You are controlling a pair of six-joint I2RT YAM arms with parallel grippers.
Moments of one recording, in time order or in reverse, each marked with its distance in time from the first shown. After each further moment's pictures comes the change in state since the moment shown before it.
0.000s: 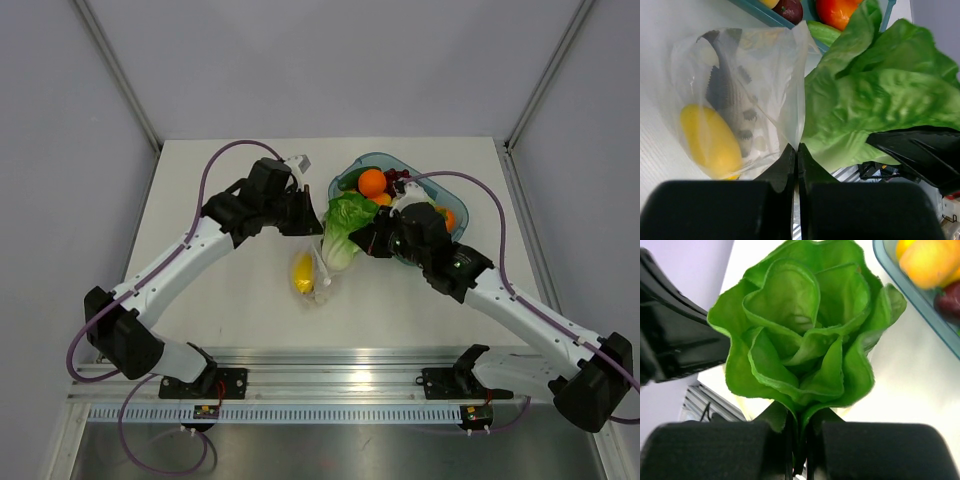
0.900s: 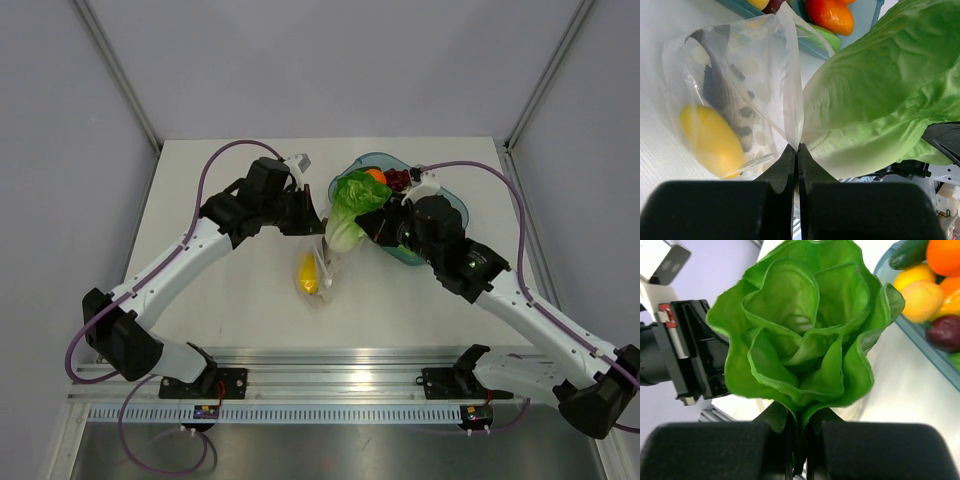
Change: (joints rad) left arm -0.002 -0.010 -0.002 0.018 0.030 -0.007; right arm 0.011 -0.049 0.086 -0.049 0.104 0.005
